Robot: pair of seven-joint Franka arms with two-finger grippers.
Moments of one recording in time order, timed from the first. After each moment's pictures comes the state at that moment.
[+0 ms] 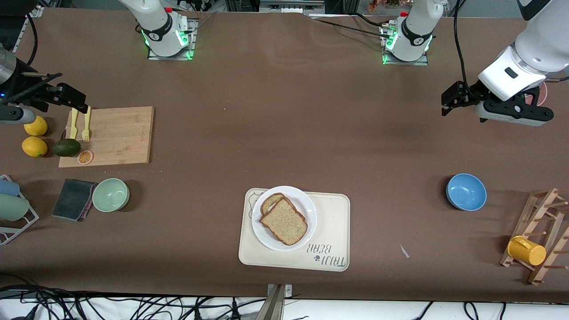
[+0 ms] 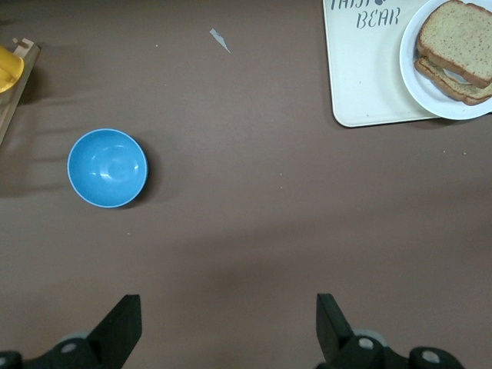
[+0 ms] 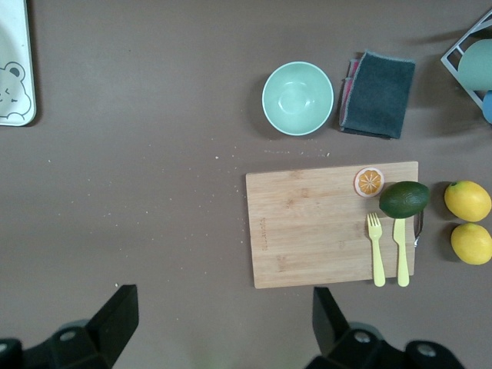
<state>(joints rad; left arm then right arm) -0.02 -0.04 -0.11 -1.73 -0.03 1.71 0.02 0.08 0.05 -0.04 -1.55 -0.02 1.54 0.06</state>
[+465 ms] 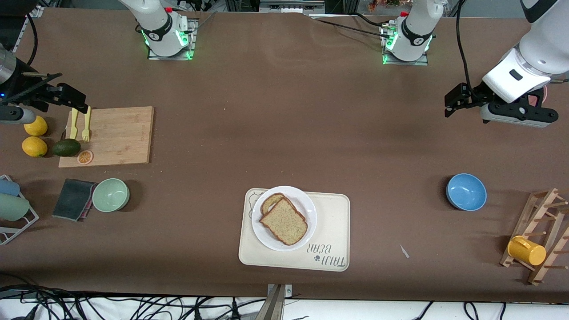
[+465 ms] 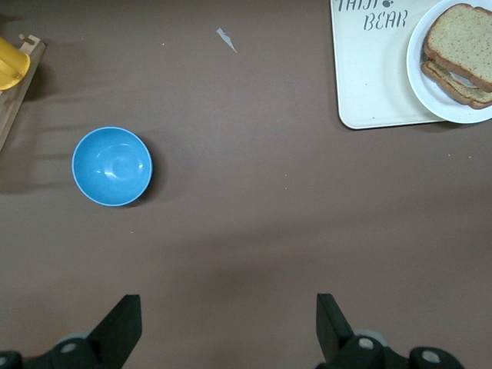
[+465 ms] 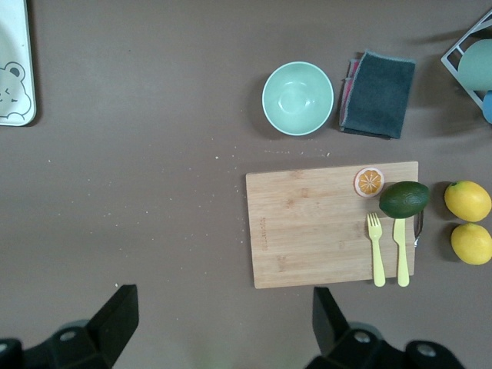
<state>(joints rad) -0.02 -0.04 -0.10 -1.73 -0.03 1.71 0.02 0.08 0.05 -0.04 -1.55 -0.02 1.54 0.06</state>
